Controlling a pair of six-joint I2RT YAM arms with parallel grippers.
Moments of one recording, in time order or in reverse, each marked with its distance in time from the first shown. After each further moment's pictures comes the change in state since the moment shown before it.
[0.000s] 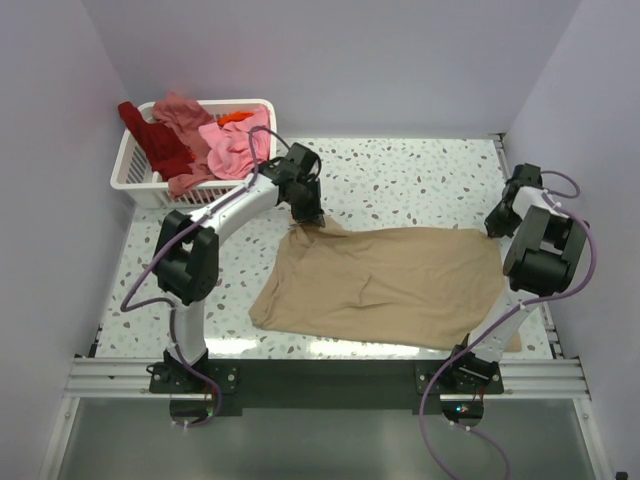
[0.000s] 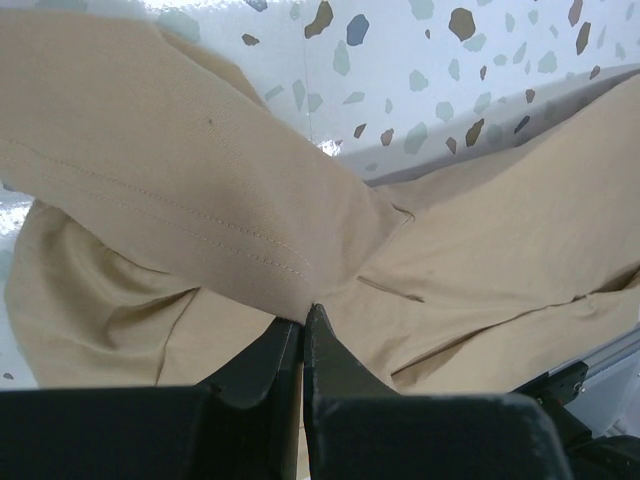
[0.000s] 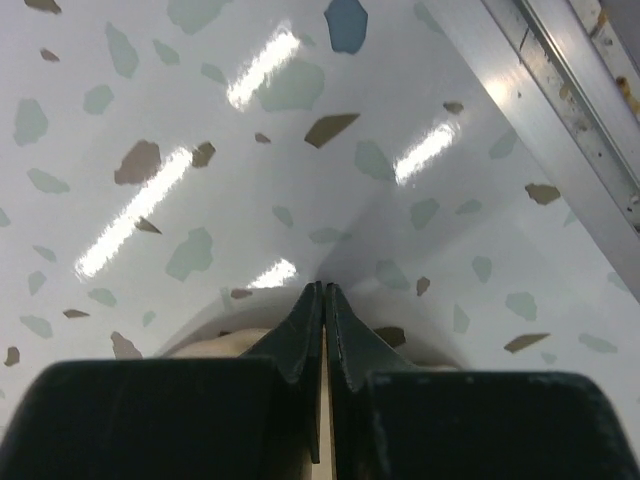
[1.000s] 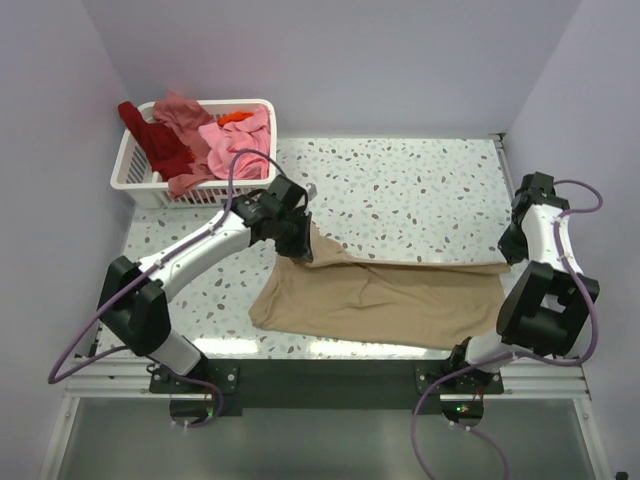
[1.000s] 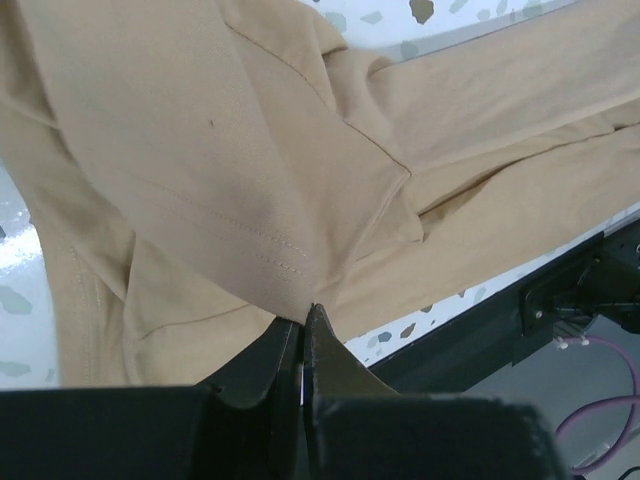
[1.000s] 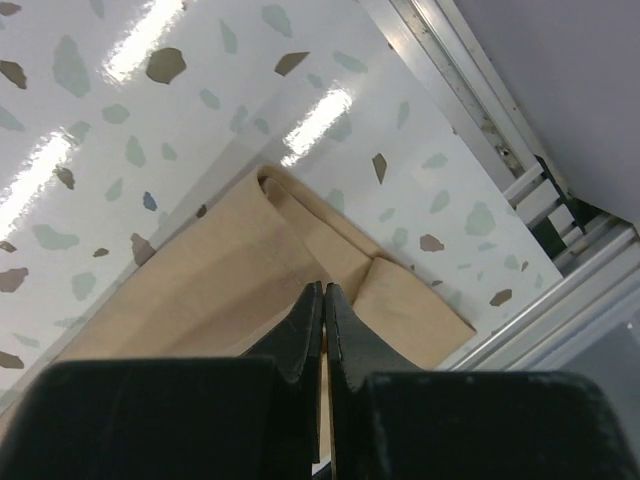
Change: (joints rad) left arm -0.103 -0.406 -0.369 -0.019 0.004 0.084; right arm 0.001 -0.445 -0.172 -0.376 0.195 -0.065
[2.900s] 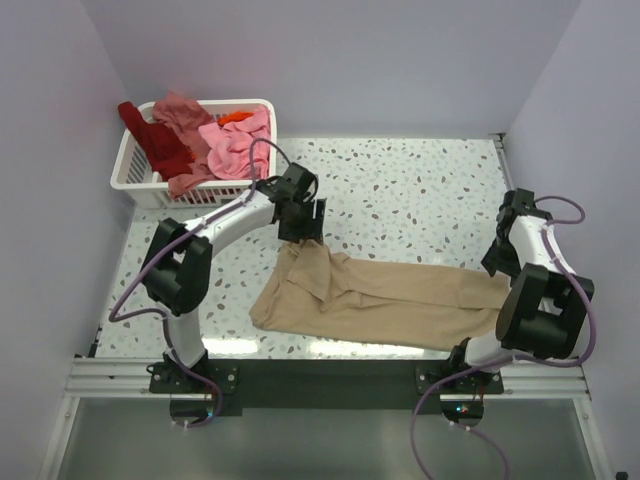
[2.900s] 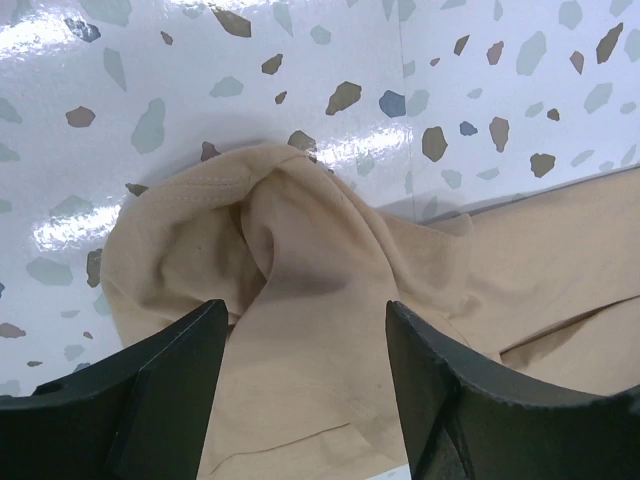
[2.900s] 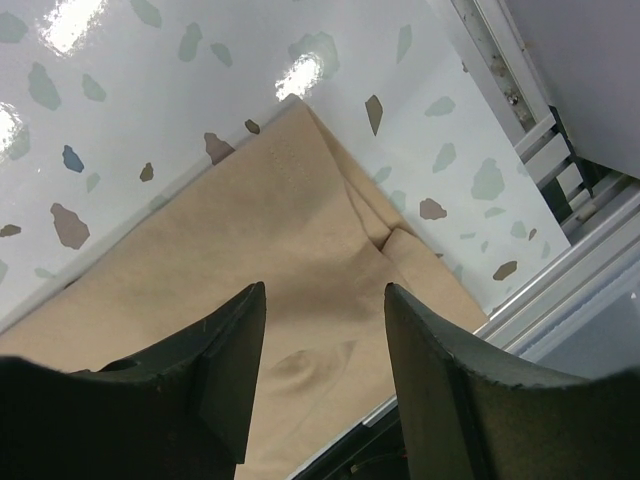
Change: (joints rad) left arm 0.075 0.288 0.146 0.069 -0.103 0.056; right arm 0.053 -0.041 -0.163 0.024 0.071 0.040
